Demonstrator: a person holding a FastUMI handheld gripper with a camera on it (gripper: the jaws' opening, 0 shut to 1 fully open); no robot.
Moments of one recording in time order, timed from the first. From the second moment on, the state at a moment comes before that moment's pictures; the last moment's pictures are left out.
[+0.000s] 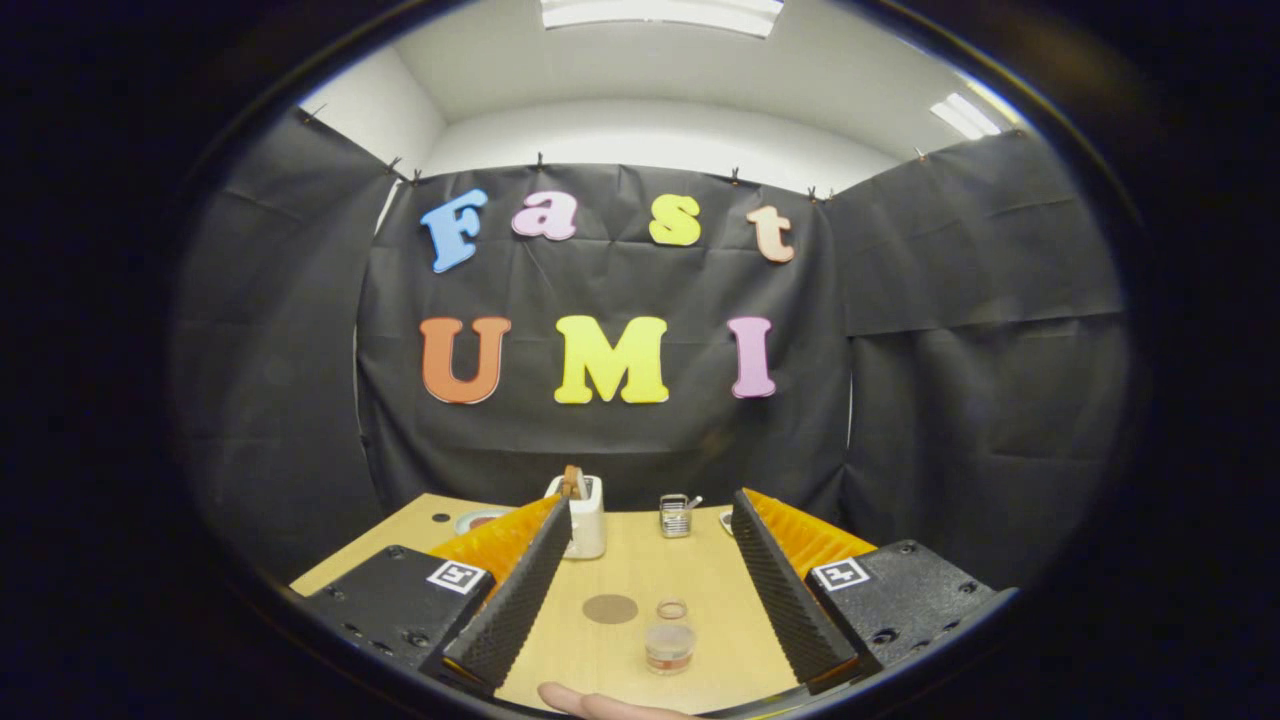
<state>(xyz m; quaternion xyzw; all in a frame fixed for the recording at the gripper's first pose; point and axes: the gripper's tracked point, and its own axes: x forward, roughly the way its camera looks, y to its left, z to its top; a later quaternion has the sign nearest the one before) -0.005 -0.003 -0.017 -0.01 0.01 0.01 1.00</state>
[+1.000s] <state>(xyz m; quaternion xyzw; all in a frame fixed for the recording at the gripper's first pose) 0.022 -0.037 -0.166 -0.04 0.01 0.00 1.00</state>
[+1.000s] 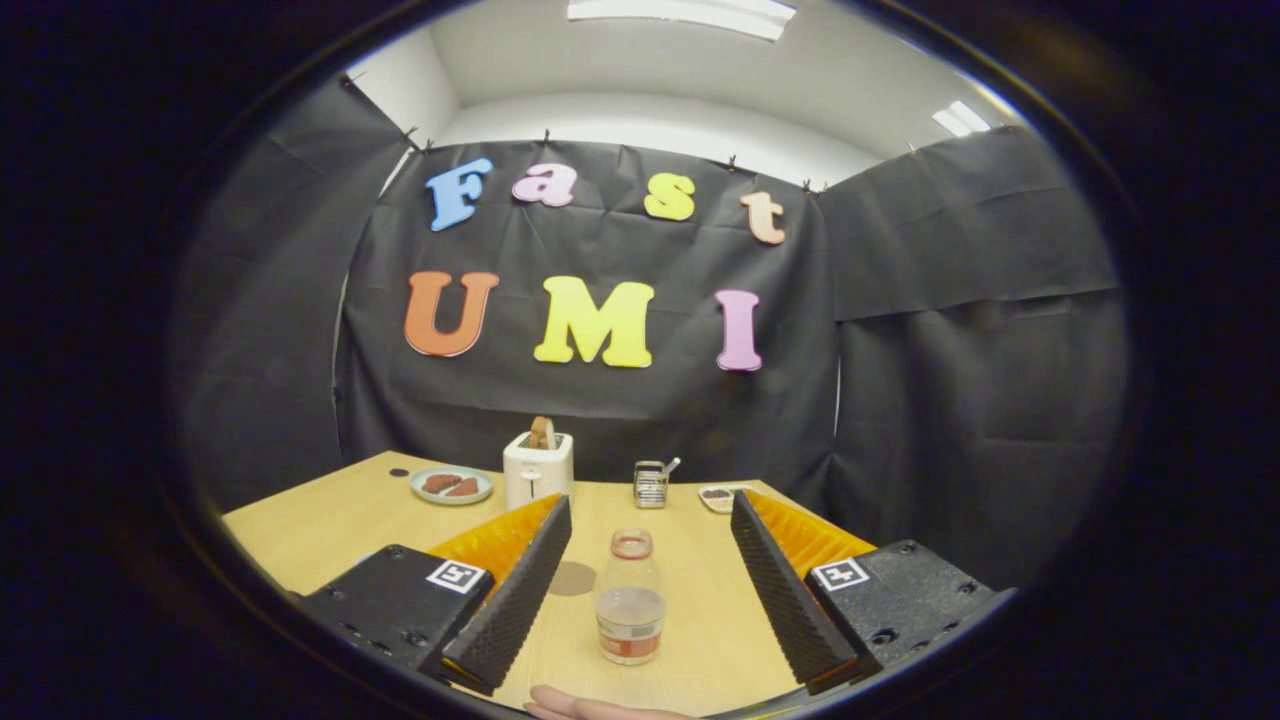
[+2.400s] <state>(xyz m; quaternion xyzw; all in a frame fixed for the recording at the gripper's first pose) 0.092 -0.038 -0.309 -0.04 0.06 0.02 1.00</state>
